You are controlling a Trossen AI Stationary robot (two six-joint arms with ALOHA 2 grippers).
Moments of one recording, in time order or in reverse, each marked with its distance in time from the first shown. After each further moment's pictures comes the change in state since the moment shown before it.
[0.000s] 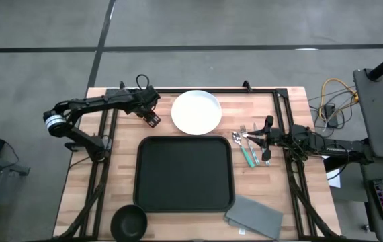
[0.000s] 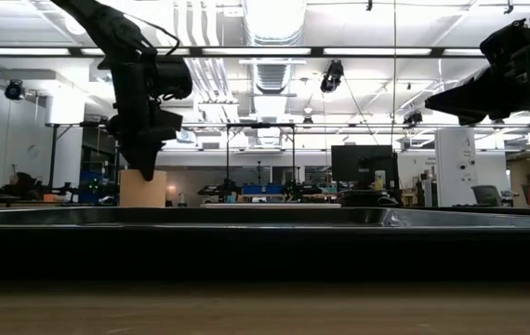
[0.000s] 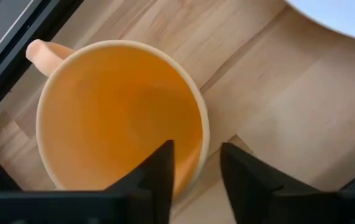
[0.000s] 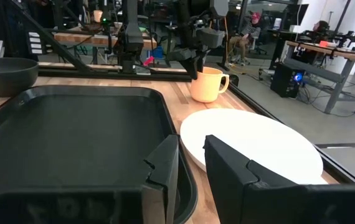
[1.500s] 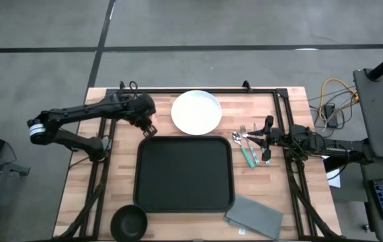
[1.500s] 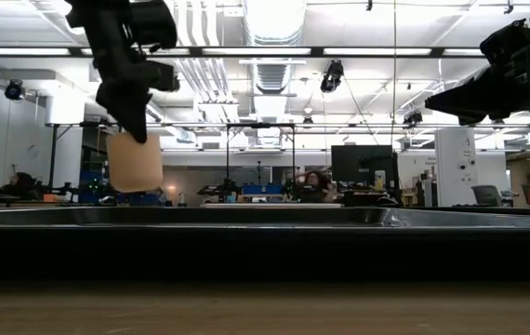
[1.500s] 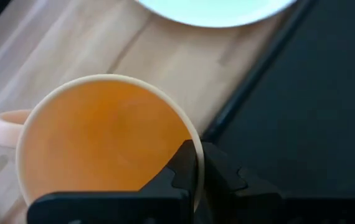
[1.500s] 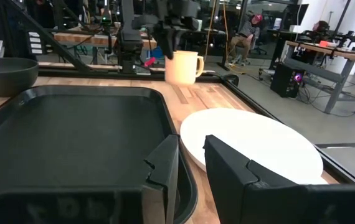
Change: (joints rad) left arm -0.228 -0.230 0.018 -0.142 0.148 -0.095; right arm 0.000 0.000 0.000 0.000 0.000 0.000
